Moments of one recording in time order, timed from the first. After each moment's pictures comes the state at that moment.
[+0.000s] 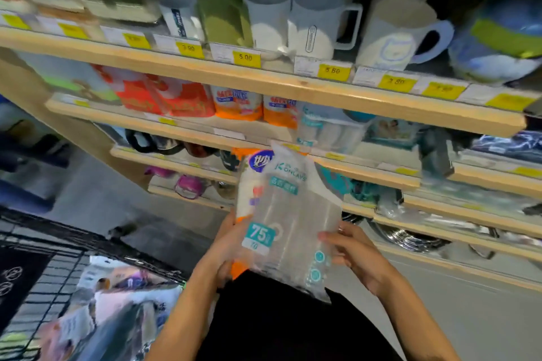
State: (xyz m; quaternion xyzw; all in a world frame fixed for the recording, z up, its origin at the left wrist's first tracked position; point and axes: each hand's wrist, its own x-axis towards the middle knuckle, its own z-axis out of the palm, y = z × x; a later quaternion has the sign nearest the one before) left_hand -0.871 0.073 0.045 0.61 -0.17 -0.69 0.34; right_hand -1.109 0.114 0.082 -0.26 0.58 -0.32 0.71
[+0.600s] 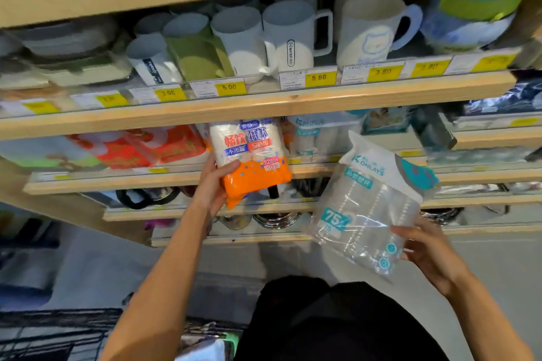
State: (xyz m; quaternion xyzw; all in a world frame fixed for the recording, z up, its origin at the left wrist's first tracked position) left_hand -0.814 -0.105 0.069 0.48 -0.37 -0.70 0.38; right_hand -1.145 0.137 0.043 -0.17 0.60 -0.52 0.58
